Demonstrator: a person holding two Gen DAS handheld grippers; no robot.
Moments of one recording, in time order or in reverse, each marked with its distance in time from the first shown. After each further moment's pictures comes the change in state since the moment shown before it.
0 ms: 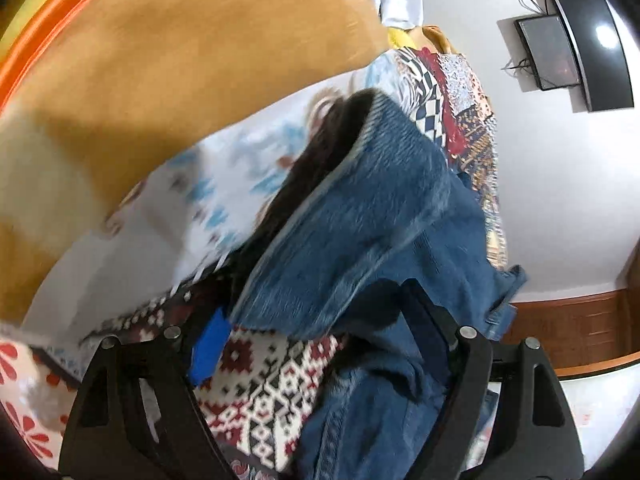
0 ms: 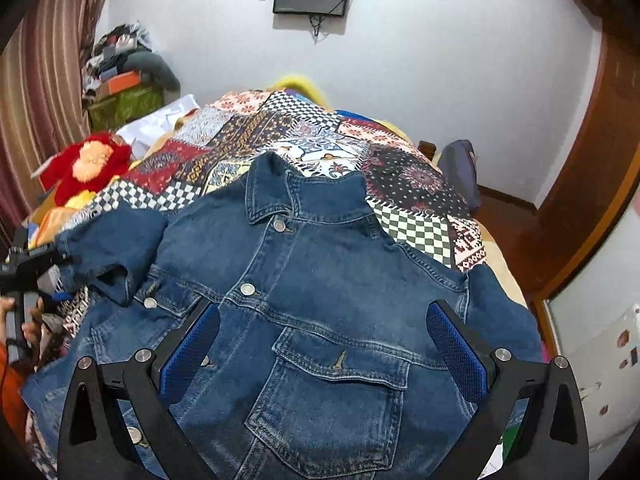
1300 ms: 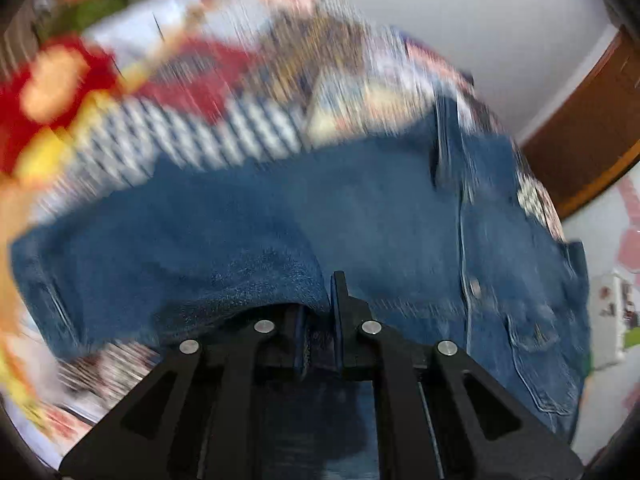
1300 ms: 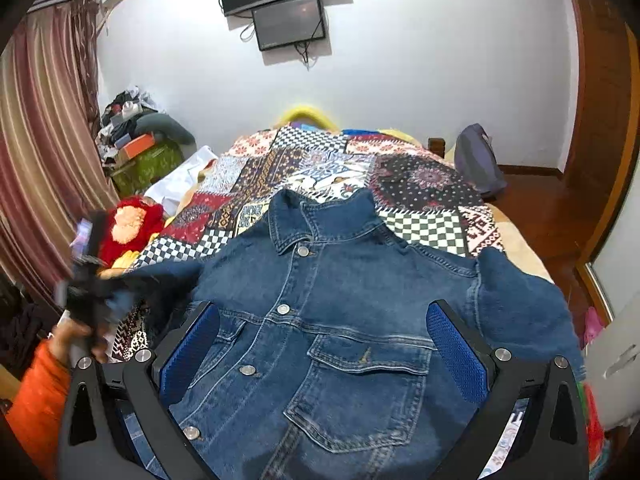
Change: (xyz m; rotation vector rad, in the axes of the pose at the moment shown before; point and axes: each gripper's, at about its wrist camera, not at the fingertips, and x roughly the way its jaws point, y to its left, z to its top) left arm 0.048 -0.201 -0.096 0.731 0.154 0.209; right arm -0.049 -0.046 -0.008 0.217 -0.089 0.175
